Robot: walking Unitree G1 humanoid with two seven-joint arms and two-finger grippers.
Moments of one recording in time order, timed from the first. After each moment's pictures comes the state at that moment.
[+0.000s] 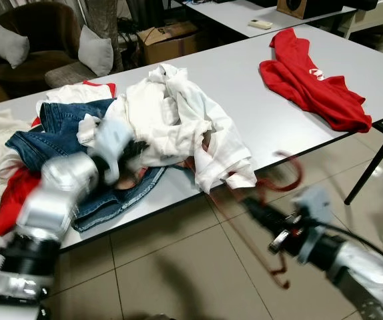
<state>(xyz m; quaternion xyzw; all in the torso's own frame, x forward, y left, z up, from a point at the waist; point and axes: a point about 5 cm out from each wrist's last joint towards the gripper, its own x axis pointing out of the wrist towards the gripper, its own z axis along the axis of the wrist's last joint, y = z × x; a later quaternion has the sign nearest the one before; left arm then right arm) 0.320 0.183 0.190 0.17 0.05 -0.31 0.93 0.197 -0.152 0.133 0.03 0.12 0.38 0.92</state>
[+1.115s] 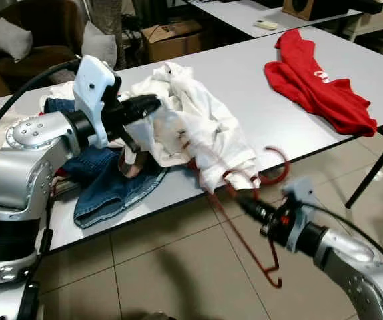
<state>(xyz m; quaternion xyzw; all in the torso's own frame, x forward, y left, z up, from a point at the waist) 0.306 0.174 0.261 0.12 -0.02 -0.40 0.91 0.226 -0.159 0.122 0.07 0.17 0.33 0.93</state>
